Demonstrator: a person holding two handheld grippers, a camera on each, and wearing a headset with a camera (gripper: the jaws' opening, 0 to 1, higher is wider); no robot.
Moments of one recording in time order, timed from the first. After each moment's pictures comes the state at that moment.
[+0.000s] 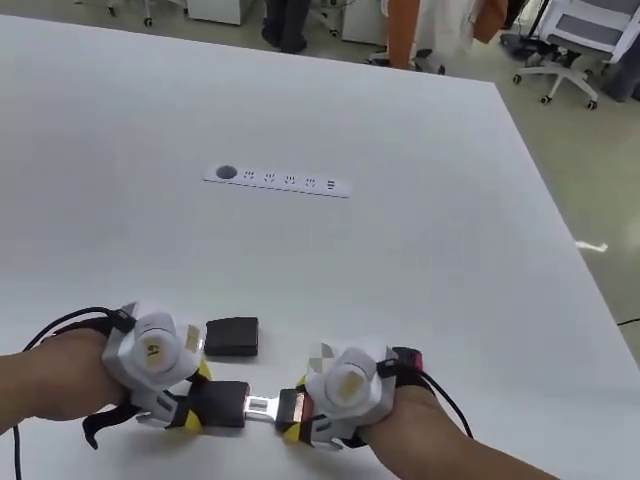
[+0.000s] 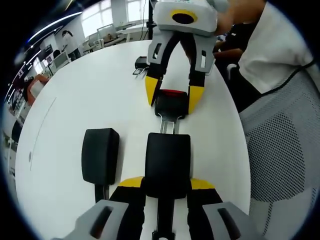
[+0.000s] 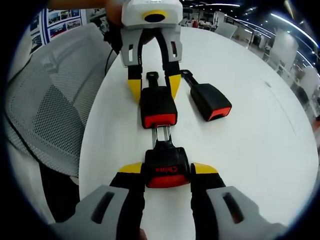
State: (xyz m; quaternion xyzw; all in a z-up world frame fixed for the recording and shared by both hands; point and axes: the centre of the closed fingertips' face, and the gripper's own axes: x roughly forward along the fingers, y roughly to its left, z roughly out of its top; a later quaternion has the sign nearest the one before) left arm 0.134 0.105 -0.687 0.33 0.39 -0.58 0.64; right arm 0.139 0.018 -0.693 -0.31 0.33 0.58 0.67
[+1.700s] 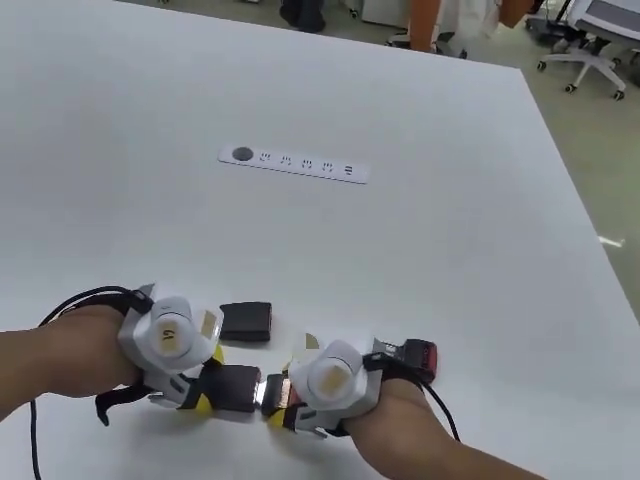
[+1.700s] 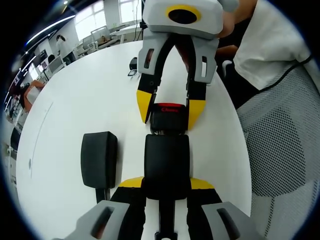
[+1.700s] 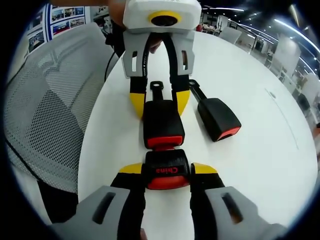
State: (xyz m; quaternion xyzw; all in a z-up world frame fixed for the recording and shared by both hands) left arm 0.137 0.108 -0.694 0.34 0.38 -0.59 0.62; right arm 0.135 0.047 -0.684 -0.31 0.31 0.59 0.67
